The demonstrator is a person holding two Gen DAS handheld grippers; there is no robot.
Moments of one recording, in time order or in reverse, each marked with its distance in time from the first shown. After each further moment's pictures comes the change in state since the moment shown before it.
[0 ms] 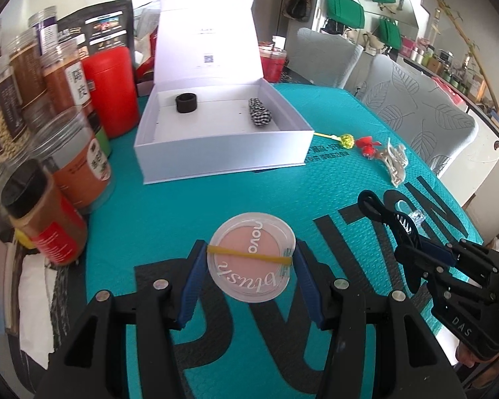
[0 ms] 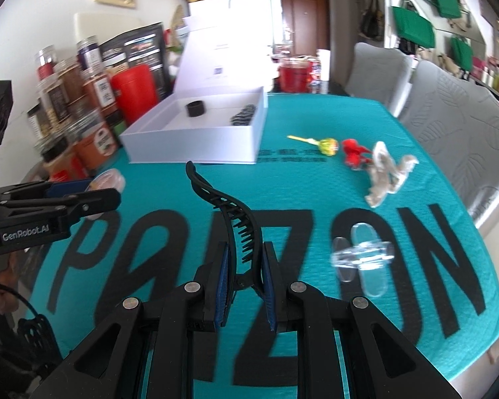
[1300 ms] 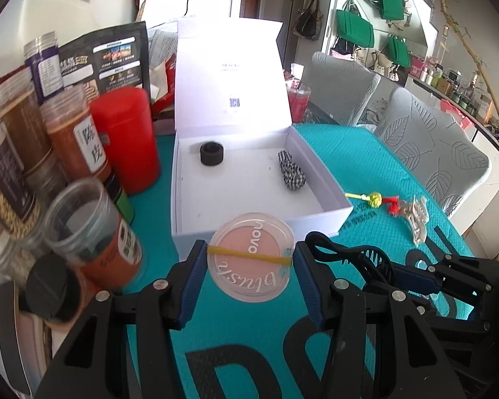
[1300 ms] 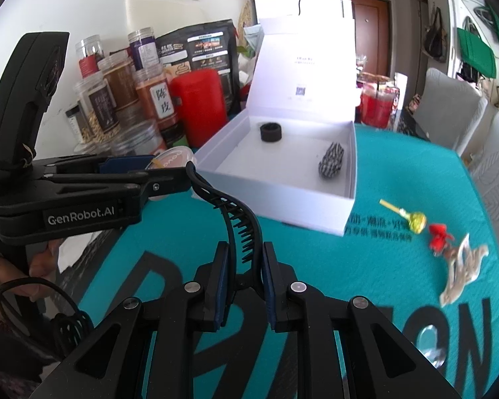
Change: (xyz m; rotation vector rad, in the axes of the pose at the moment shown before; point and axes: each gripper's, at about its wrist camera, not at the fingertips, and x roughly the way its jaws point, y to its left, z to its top) left arm 0.007 0.042 0.082 -0.012 -0.077 0.015; right arm 0.037 0.053 0.089 -0.146 0.000 0.182
